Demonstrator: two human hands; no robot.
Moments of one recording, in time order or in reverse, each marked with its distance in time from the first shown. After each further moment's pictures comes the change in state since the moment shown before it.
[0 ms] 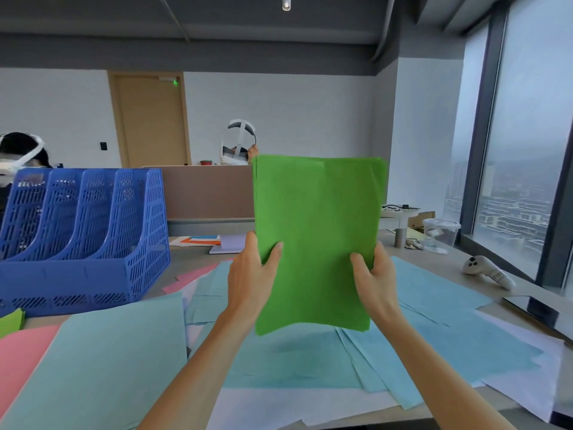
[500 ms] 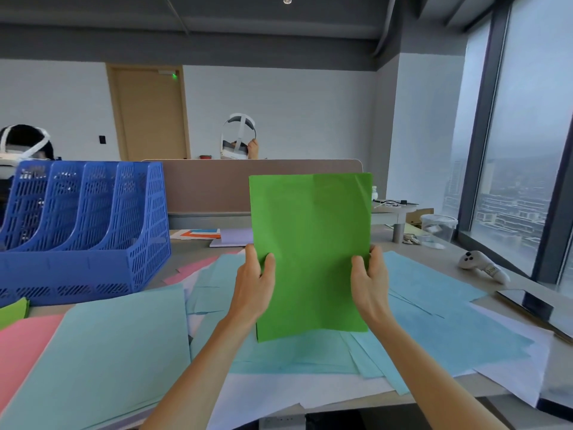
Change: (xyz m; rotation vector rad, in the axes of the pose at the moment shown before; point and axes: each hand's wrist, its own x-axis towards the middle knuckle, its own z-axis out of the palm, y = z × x) left_hand -0.025 -0.014 0.006 -0.199 -0.178 -0.107; right_hand -0.016 0.007 0.005 -0.061 0.077 0.098
